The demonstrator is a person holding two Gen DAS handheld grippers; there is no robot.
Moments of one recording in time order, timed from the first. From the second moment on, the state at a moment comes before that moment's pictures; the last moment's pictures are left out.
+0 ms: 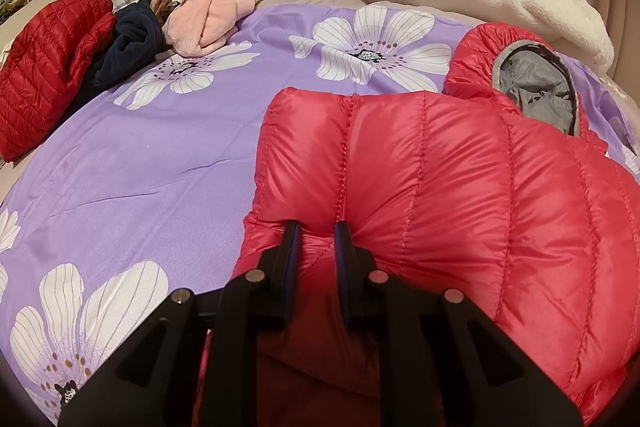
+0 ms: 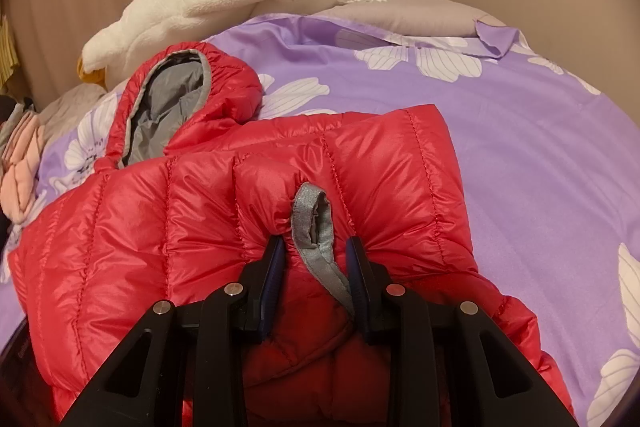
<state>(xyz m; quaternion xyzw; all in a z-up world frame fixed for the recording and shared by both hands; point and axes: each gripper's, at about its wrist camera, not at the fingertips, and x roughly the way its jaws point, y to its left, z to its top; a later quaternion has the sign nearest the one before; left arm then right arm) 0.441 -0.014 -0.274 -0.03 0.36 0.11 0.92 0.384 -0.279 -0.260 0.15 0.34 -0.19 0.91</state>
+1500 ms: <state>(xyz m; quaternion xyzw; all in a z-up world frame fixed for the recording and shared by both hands) 0.424 -0.007 -0.261 -0.02 0.37 0.12 0.92 0.375 -0.276 -0.248 0.13 0.36 -0.18 0.91</state>
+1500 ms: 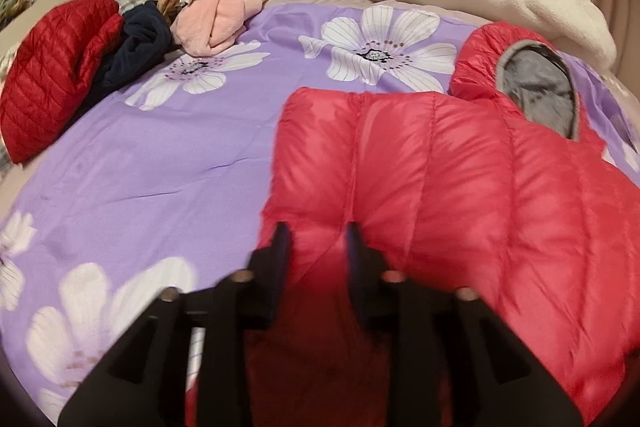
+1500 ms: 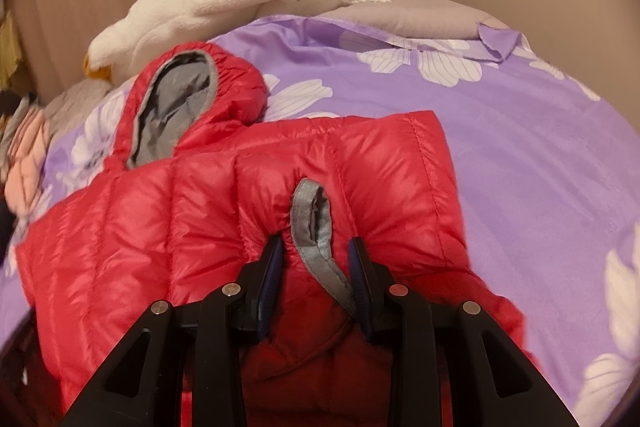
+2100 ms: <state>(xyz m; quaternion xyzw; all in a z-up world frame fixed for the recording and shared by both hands) 0.279 0.058 -0.108 -0.19 0.27 0.03 0.94 0.273 -0.255 -0.090 0.11 0.25 -0.10 0.96</state>
